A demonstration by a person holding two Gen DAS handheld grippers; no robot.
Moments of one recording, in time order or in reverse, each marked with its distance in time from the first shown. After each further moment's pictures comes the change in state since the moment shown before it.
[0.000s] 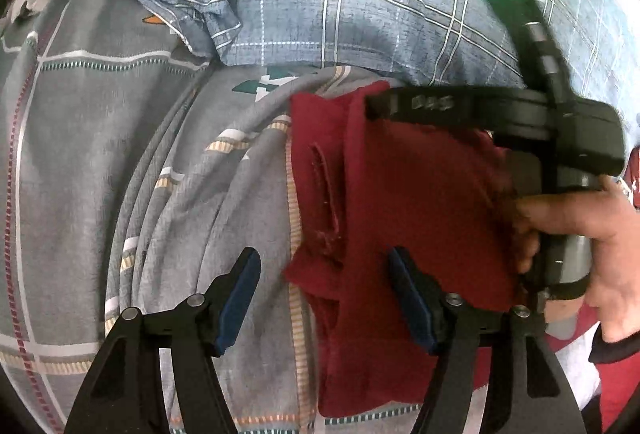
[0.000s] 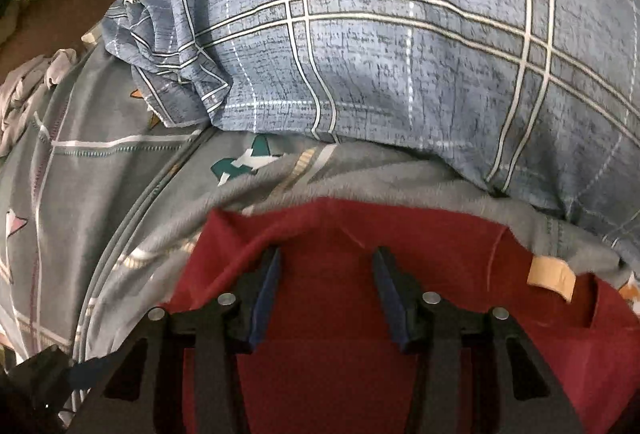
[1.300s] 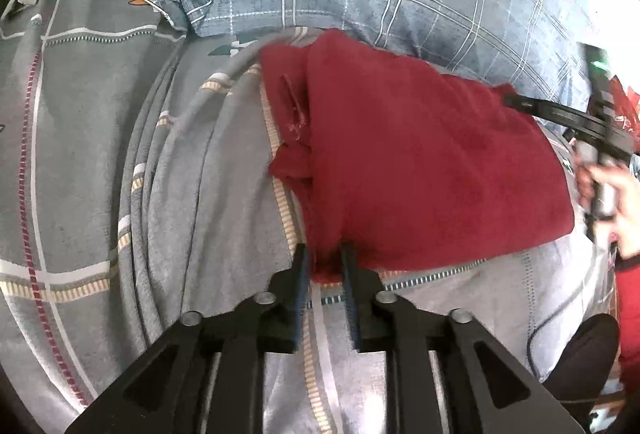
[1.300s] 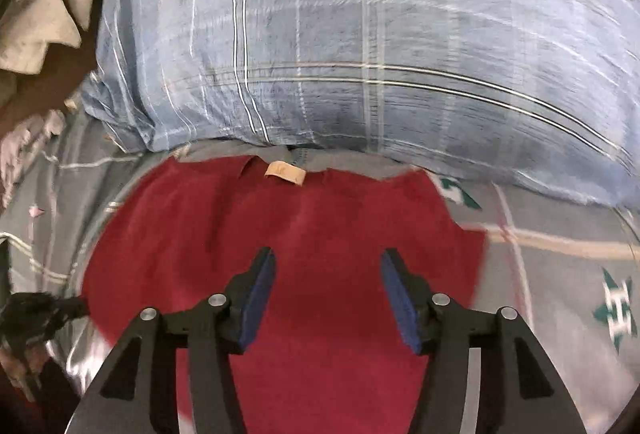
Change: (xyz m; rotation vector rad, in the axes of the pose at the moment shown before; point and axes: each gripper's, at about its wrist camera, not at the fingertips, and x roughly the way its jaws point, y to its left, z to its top) left arm -0.049 0.008 -0.046 0.118 0.096 -0.107; right arm -0.136 -0.150 -0.081 0.140 -0.082 -0.162
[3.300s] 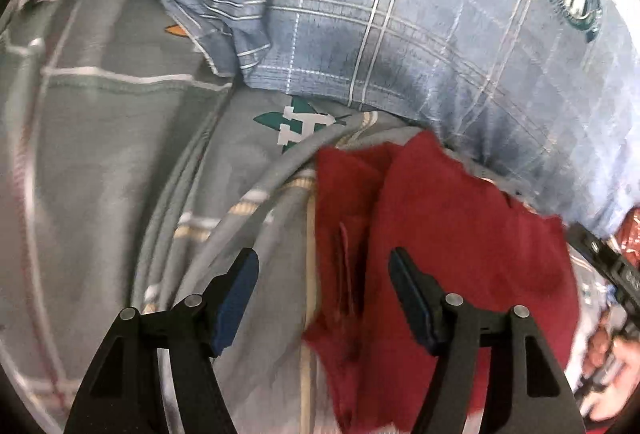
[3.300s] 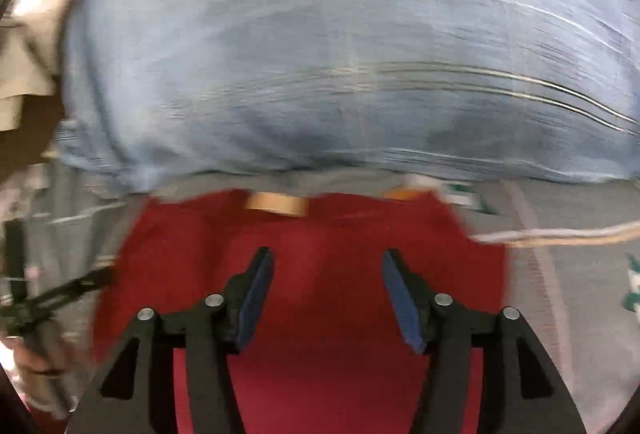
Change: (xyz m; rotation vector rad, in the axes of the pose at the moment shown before) left arm 0.049 0.022 0.093 -0.254 -0.083 0.076; right arm -0.010 0.002 0.017 0.156 -0.047 0.150
